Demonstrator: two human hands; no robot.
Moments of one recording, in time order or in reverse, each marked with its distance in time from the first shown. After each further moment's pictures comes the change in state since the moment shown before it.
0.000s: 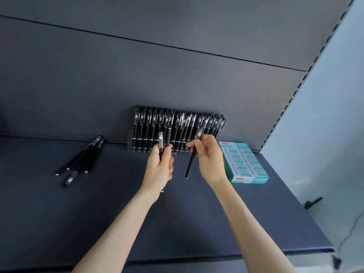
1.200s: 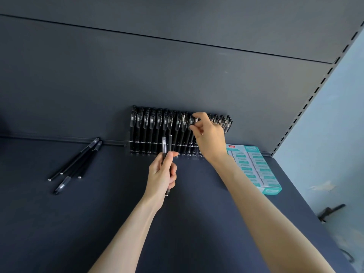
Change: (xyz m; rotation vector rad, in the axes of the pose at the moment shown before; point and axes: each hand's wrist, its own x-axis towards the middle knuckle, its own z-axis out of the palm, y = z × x) left_hand 0.025 -0.030 0.018 -0.131 0.097 -0.066; right_hand 0.091 0.028 0.001 -0.501 0.019 -0.368
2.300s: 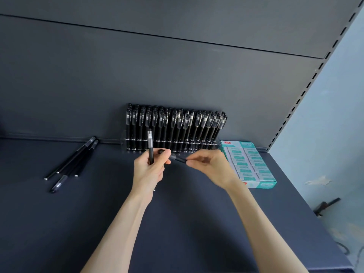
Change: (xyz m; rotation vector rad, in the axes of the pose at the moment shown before) left_hand -0.005 0.012 -0.012 -0.009 0.064 0.079; right_hand -0.070 0.000 -0.038 0.449 -0.445 0.333
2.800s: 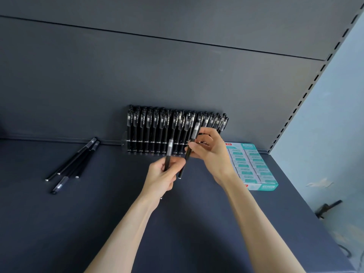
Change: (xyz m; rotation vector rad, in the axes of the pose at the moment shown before) left_hand -0.004 -0.010 0.009 0.096 -0.181 -0.132; right_hand 0.016 -0.023 0.007 0.542 0.166 -0.029
